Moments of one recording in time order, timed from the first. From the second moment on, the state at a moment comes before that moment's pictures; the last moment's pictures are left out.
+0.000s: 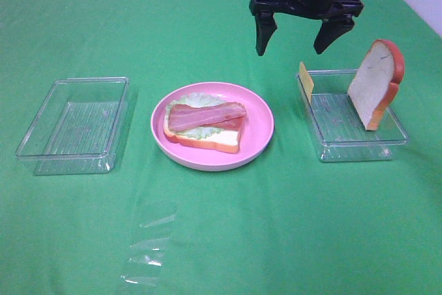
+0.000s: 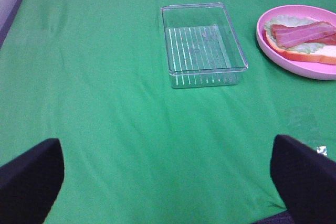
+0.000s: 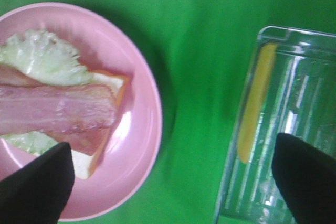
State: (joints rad) left arm -0.03 -0.01 -0.52 -0.05 1.08 0.00; right arm 0.31 2.21 -2.04 0.07 1.21 0.10
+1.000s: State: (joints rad) left arm -0.03 -0.01 -0.52 -0.05 1.08 0.00; right arm 0.20 2.36 -2.05 0.15 1.17 0.12
